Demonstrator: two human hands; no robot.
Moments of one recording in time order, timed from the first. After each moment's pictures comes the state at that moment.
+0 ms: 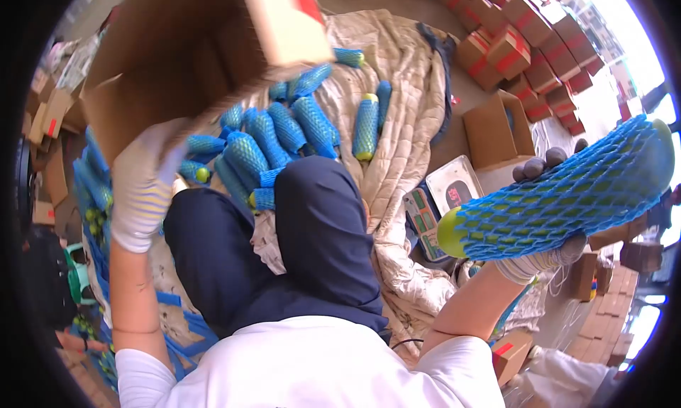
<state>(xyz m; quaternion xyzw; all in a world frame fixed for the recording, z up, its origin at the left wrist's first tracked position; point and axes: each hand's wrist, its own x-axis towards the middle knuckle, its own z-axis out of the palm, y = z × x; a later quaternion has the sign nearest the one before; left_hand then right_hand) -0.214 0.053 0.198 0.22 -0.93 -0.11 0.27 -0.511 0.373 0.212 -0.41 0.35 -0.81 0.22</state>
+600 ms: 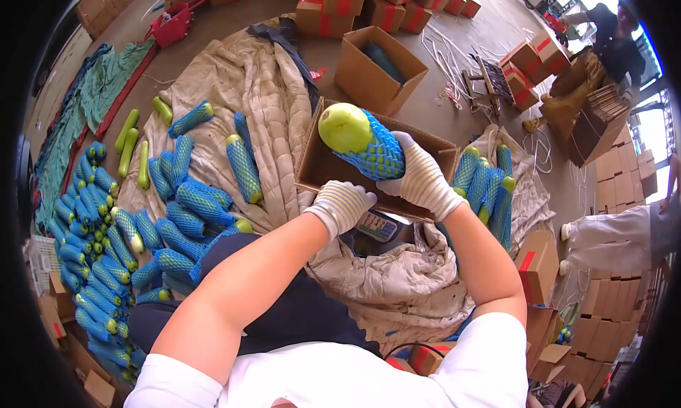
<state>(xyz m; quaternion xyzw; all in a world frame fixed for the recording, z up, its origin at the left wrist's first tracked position) -0.583 0.342 0.046 -0.27 -0.94 -0.10 -0.16 -0.635 0.502 0.100 -0.21 0.84 -0.48 0.16</state>
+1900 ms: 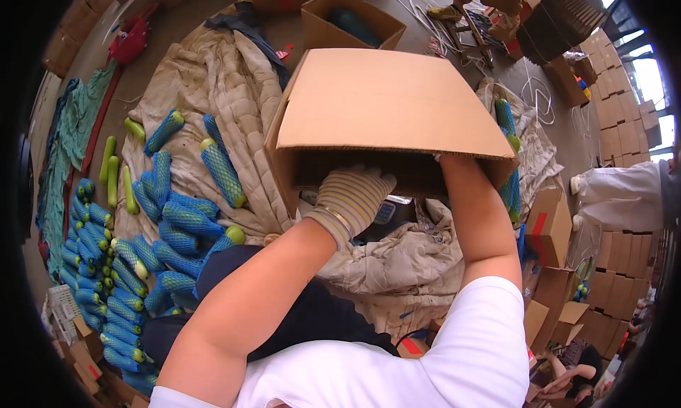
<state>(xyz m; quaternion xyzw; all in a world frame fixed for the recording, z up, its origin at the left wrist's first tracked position) -0.610 0.386 0.055 -0.29 -0.94 -0.16 -0.10 -0.718 0.559 0.055 -0.18 0.94 -0.23 0.16</state>
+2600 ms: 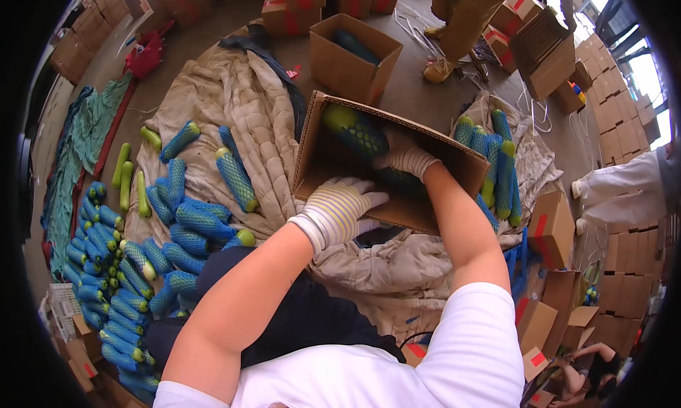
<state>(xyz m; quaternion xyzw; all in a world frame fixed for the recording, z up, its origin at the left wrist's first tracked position) -0.565 0.345 0.068 -0.38 -0.89 -0.21 -0.12 -0.679 0.540 0.027 -0.14 0.89 -0.37 0.24</state>
